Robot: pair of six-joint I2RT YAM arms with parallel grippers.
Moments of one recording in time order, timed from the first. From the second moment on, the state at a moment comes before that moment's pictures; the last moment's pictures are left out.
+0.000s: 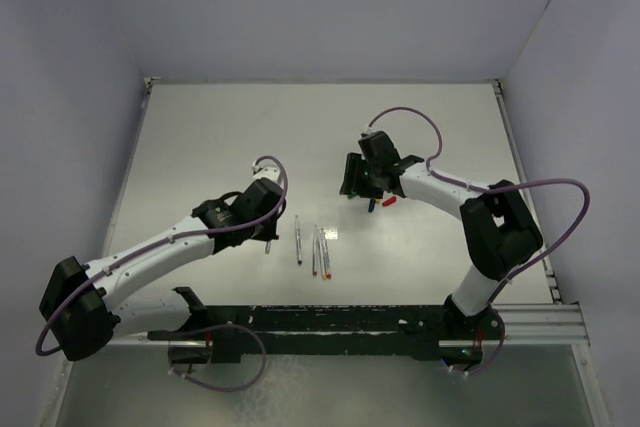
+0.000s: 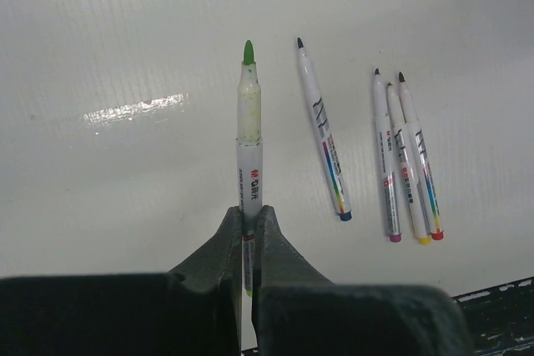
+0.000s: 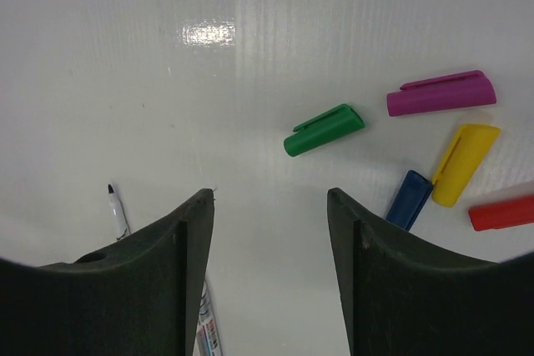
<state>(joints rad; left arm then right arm) -0.82 1.15 0.81 -0.64 -0.29 -0.59 0.54 1.70 1.06 -0.30 -0.02 0.61</state>
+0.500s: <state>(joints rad) -0.82 1.17 0.81 -0.64 -0.29 -0.58 0.54 1.78 1.07 -0.30 -0.02 0.65</state>
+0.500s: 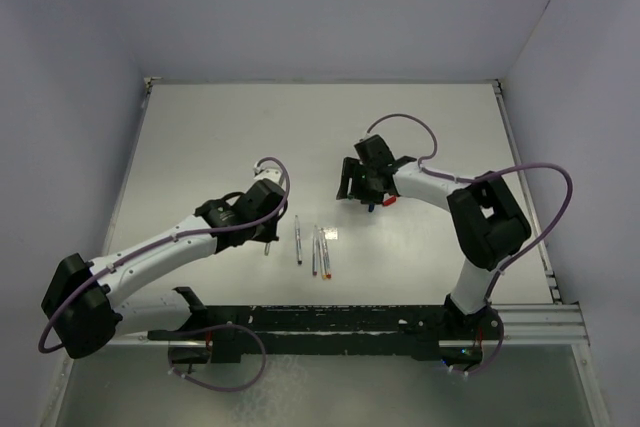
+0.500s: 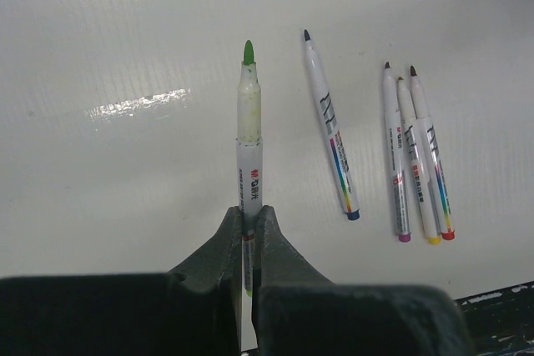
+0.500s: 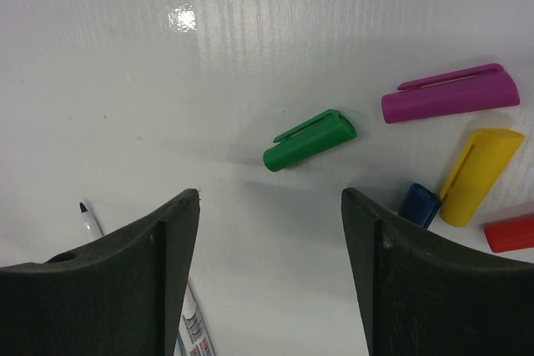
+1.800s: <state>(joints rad) -0.82 1.17 0.81 -0.65 -0.31 -0.59 0.55 1.93 1.23 -0.27 0.04 0.55</state>
